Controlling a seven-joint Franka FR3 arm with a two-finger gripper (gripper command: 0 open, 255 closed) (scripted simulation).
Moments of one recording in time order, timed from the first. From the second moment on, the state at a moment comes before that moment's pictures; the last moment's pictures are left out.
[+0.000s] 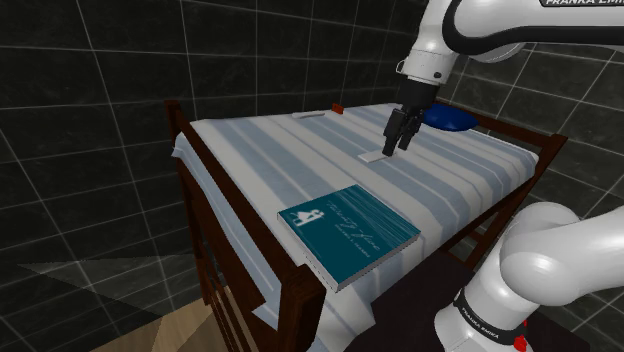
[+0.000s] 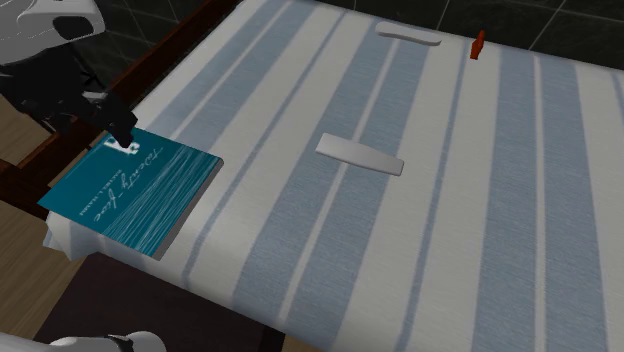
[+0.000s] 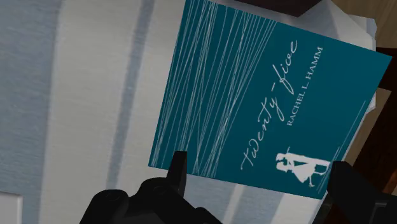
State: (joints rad) arm 0.00 -0.77 -0.02 -2.45 0.10 1.69 -0.09
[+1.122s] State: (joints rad) arm 0.01 -0.60 -0.43 -2.47 -0.17 1.86 -0.85
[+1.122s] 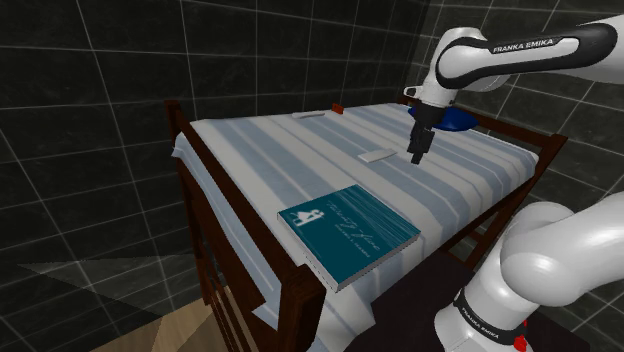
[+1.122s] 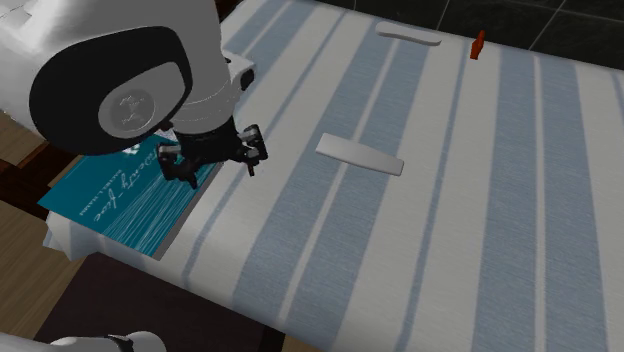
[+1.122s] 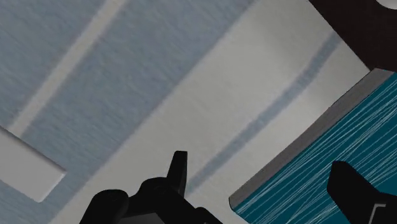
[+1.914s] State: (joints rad) arm 0.14 -0.14 -0.75 -2.20 -0.07 2.06 -1.52
